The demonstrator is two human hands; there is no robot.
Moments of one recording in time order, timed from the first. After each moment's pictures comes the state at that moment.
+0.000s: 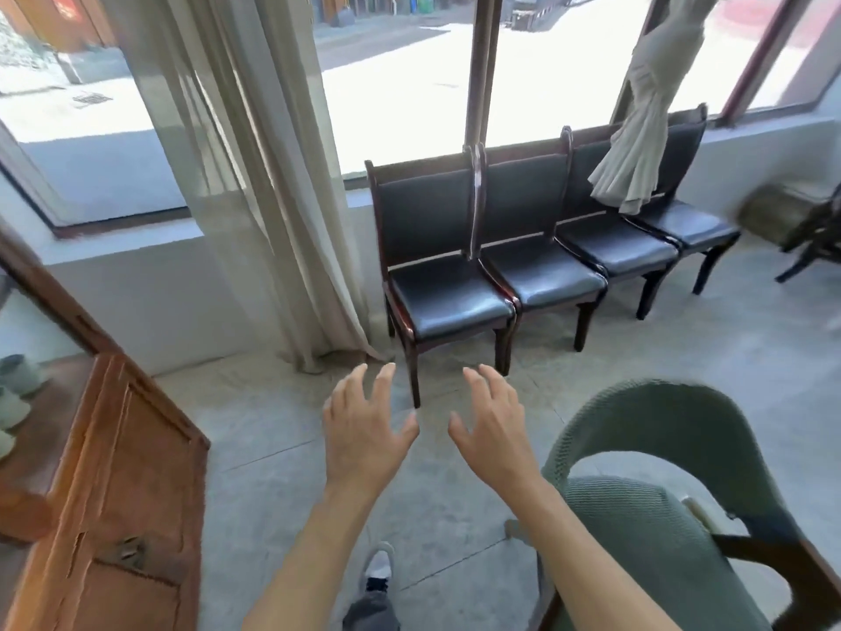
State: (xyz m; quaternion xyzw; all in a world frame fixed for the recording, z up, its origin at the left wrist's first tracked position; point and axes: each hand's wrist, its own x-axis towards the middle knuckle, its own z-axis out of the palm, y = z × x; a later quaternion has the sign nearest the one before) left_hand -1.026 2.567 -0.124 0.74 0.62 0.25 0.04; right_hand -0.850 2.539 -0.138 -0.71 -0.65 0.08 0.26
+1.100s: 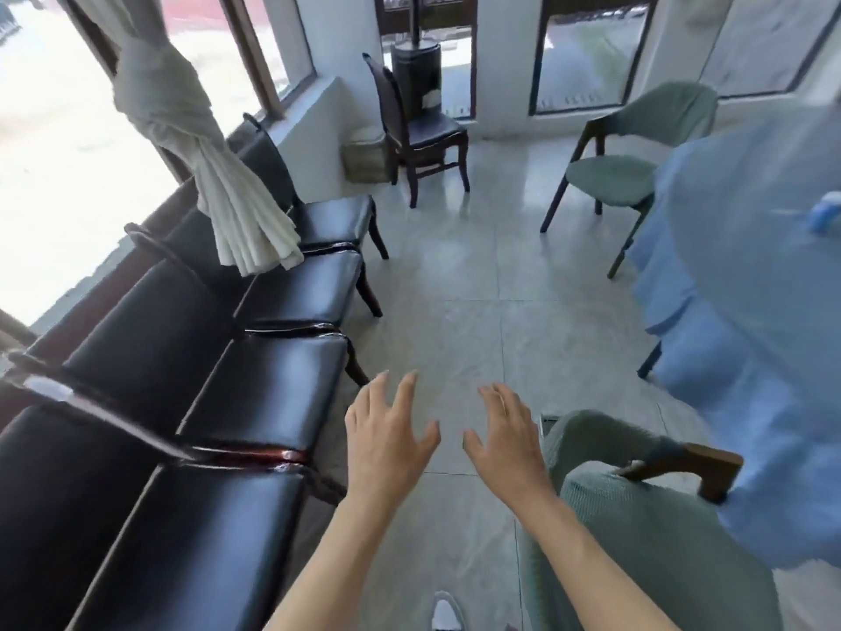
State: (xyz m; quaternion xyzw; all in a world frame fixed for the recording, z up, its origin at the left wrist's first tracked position) left_hand -0.534 2.934 -0.131 0.97 0.13 0.13 0.15; right_hand -0.495 2.771 -0.159 -0.94 -0.13 0.03 0.31
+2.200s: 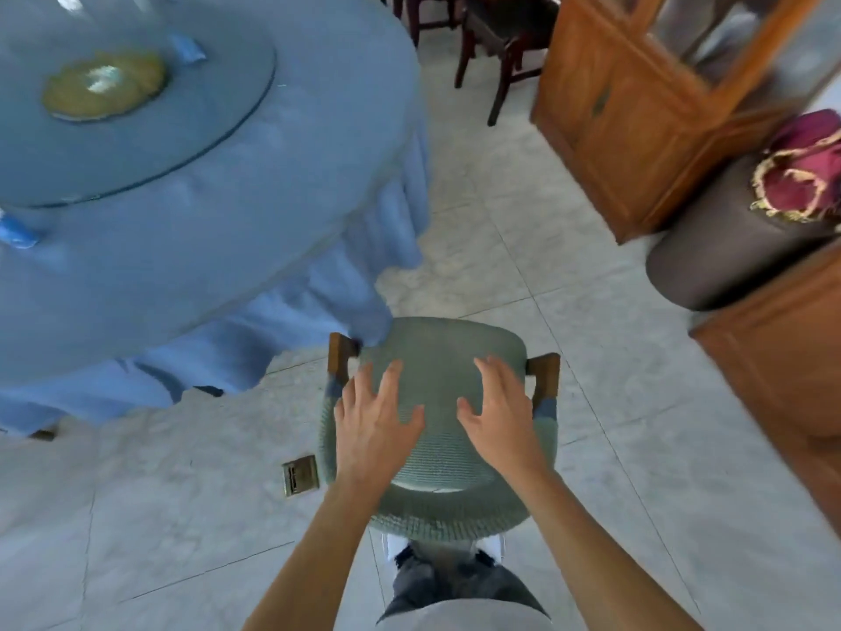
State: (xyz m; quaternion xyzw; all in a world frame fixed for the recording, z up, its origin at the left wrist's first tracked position) left_hand -0.337 2.658 -0.213 0.68 -0.71 -0.17 0.11; right_hand -0.514 2.673 -0.224 -0.61 0.73 -0.19 0.22
